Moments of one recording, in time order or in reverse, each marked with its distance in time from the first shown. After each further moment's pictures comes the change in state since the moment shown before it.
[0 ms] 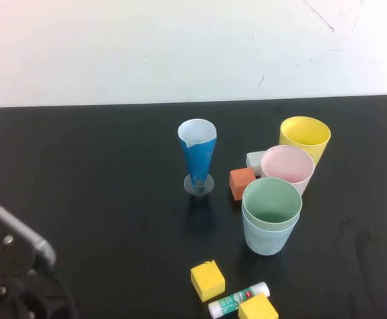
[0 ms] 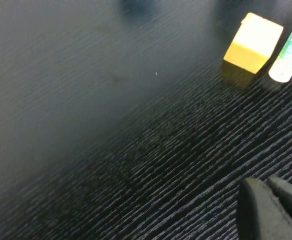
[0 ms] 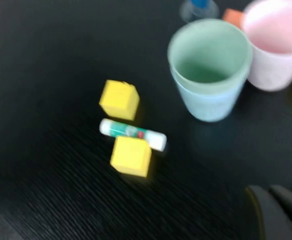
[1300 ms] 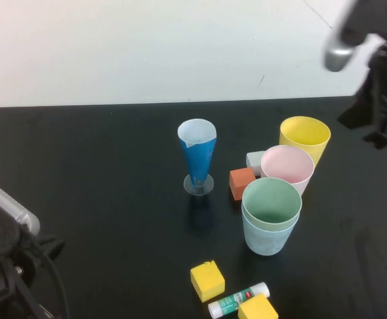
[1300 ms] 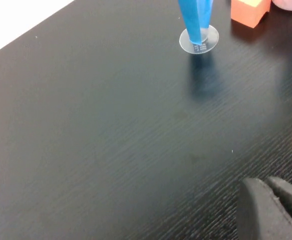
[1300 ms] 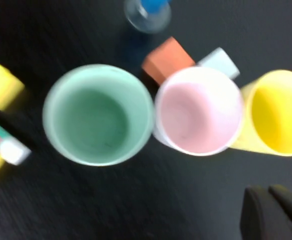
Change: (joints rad) right arm 0.316 0.667 -0.661 -0.458 0.024 -0.041; left arm 0.000 -0.026 0.016 0.284 -0.177 -0.063
